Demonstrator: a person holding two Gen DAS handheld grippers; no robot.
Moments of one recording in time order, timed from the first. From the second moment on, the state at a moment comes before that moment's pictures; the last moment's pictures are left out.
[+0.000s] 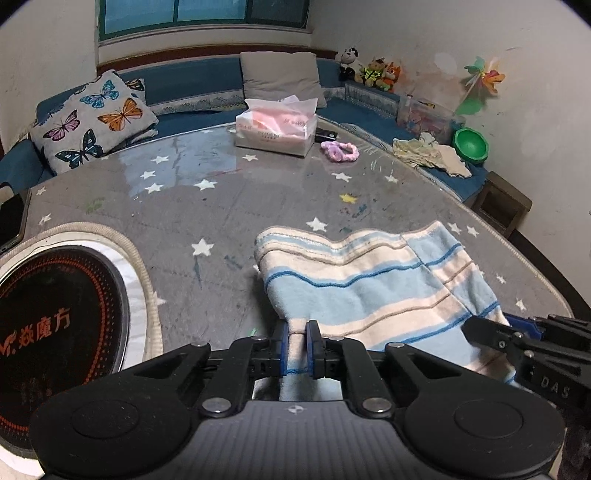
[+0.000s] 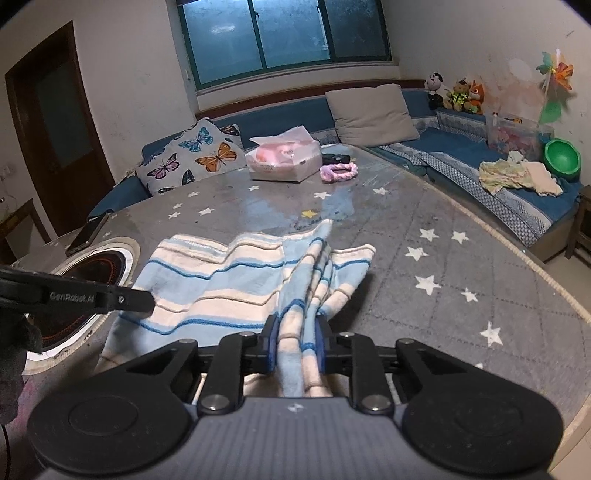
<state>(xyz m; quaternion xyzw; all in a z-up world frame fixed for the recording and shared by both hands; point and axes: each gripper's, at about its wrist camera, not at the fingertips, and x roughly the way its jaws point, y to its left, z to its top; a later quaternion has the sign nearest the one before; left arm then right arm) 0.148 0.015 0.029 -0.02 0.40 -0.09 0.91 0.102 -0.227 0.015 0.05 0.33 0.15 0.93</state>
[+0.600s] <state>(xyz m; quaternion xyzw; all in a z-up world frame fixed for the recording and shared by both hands) 0.201 -0.068 0.061 0.01 0.38 -0.13 0.91 0.132 -0.273 0.053 0.02 0.29 0.09 0.95</state>
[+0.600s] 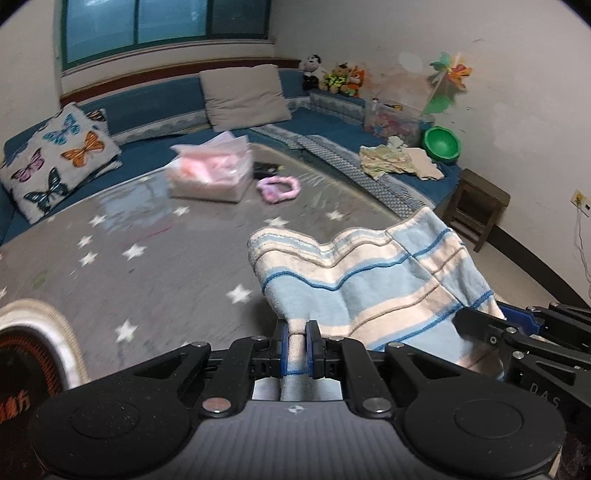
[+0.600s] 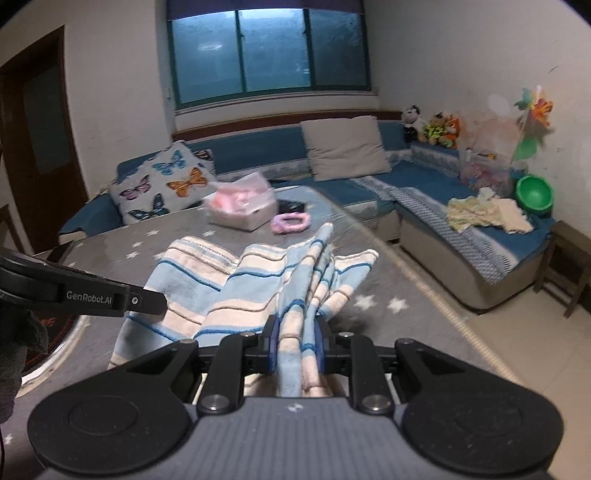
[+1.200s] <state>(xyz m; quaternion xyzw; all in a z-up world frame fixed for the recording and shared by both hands) 0.247 -0.154 0.039 0.03 0.41 -0.17 0.89 0.164 -0.344 0.025 0.01 0.32 0.00 0.95</state>
